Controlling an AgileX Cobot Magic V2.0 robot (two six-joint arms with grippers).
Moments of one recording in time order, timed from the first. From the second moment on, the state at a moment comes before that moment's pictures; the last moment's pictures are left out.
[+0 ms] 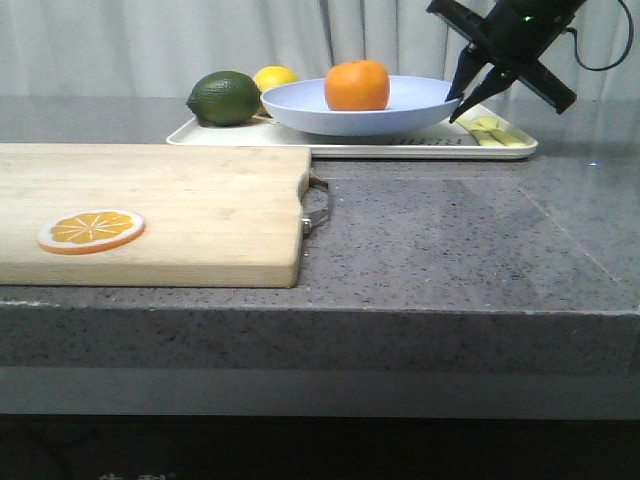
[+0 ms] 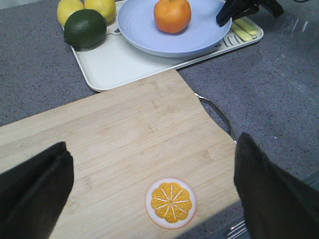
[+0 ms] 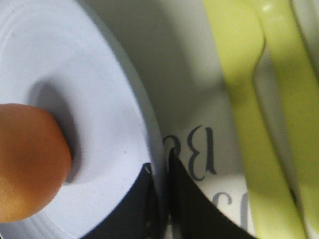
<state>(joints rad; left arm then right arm) -0.54 0.82 -0.92 0.00 0.66 -0.01 0.04 2.23 -2.12 0.52 1.05 0.43</state>
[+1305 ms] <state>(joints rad) -0.54 0.82 -0.92 0.00 0.66 -0.01 0.04 2.08 -2.13 0.40 1.16 0.28</state>
